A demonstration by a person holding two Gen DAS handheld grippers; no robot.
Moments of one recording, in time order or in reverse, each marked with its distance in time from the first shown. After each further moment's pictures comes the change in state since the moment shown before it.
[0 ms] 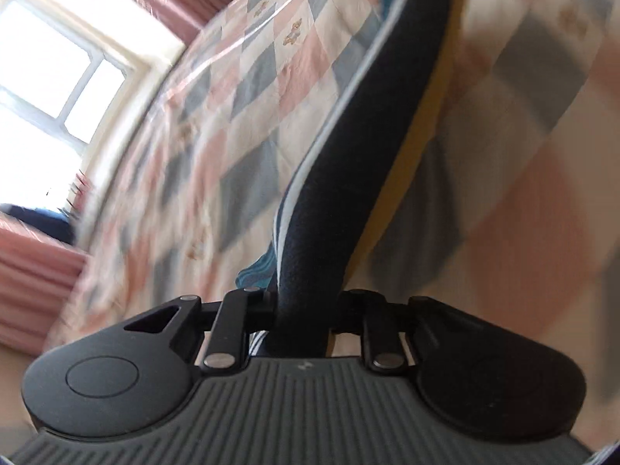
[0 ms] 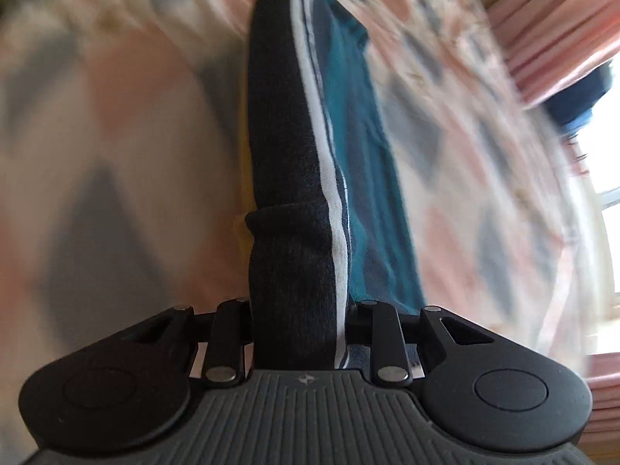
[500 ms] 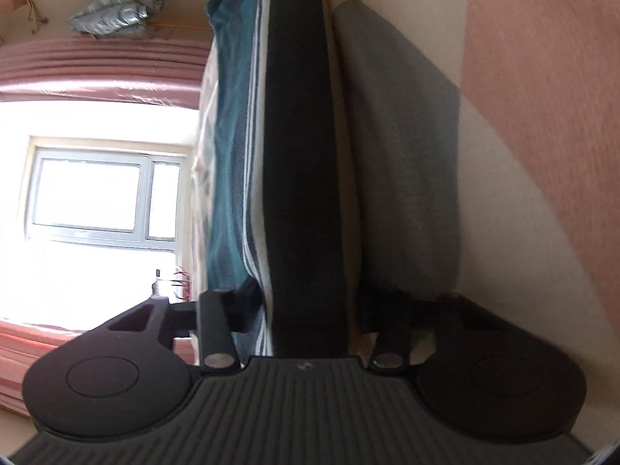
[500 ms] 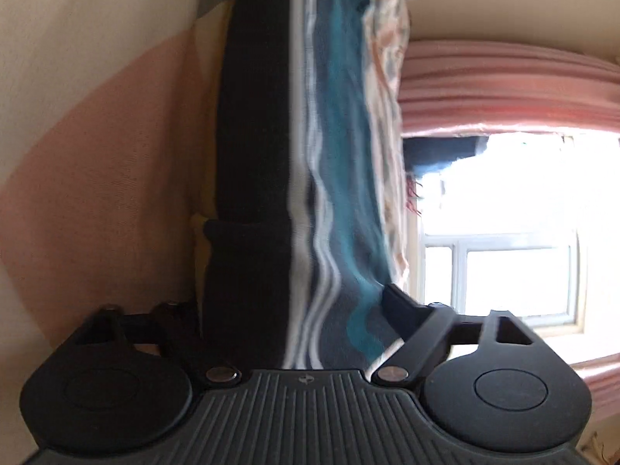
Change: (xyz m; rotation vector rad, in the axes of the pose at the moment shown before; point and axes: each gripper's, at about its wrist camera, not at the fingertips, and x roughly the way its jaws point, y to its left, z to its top) left arm 0.208 -0.142 -0.071 0.517 -0.108 0.510; right arm 0.202 0.054 -0.074 -0.379 0.114 -0.855
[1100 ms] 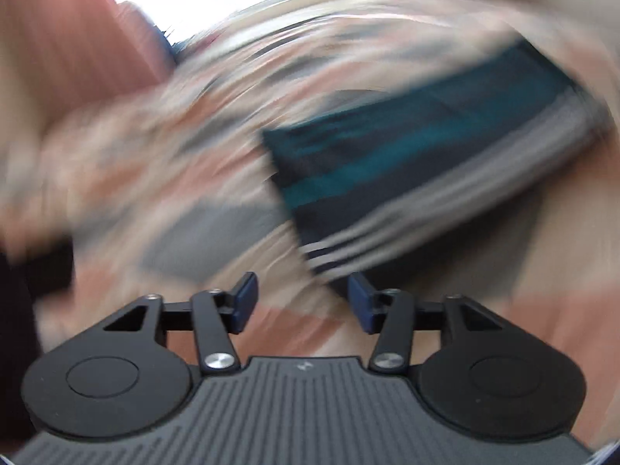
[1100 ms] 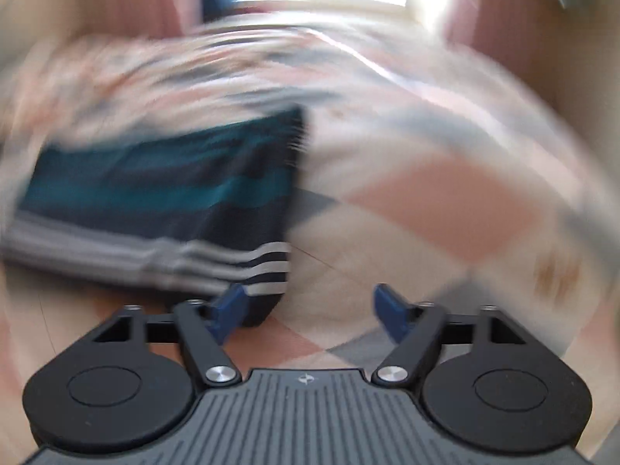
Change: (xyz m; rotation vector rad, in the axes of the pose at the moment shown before) left arm -0.088 0.096 -0.019 -0.807 0.274 -0.151; right arm -0.091 -0.115 -0.063 1.196 0.261 0.280
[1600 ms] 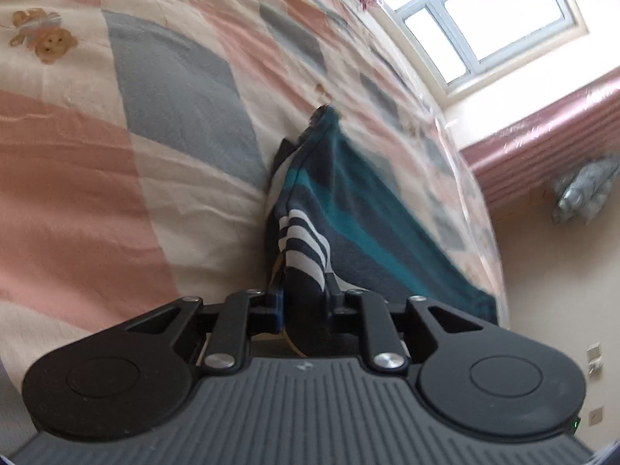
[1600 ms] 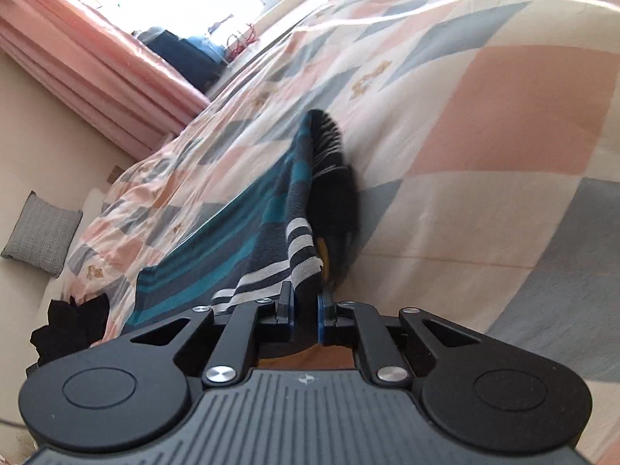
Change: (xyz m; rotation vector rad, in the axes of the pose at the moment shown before) left arm 0.098 0.108 -0.074 -1.449 0.129 -0.481; right arm 0.076 -0.103 -0.009 0.943 0.040 0.449
